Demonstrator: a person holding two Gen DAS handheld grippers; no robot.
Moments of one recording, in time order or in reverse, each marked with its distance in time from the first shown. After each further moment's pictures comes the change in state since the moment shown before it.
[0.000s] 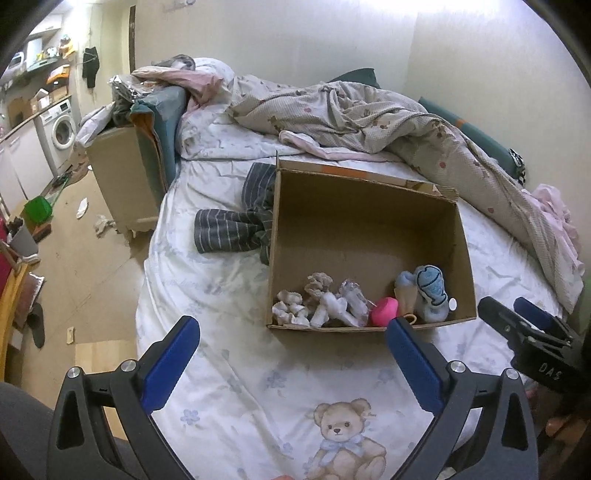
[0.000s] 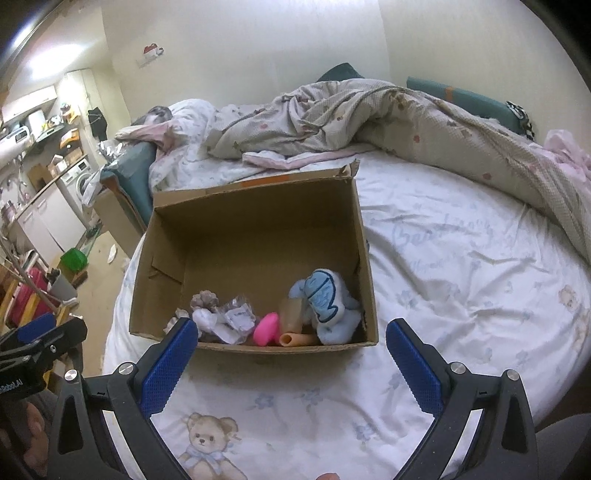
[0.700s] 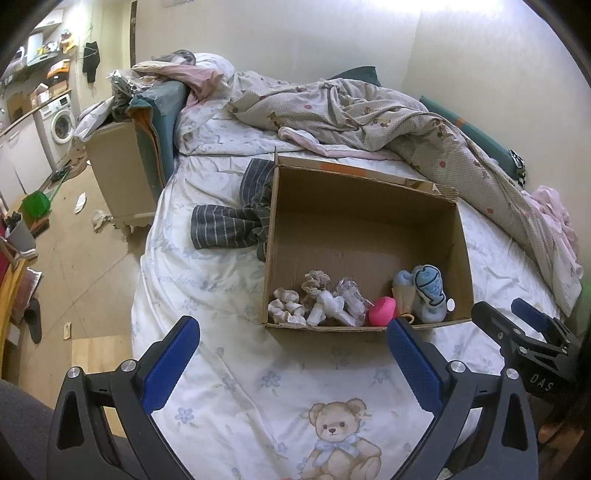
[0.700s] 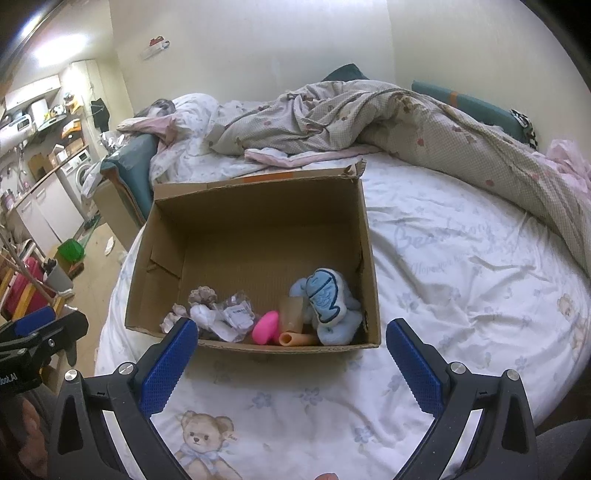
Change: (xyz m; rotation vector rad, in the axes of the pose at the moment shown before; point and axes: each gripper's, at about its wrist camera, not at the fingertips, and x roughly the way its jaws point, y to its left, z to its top) left arm 0.003 0.000 0.000 -0.008 0.012 -0.008; right arm 0.004 0.005 -0.001 -0.036 -0.002 -0.014
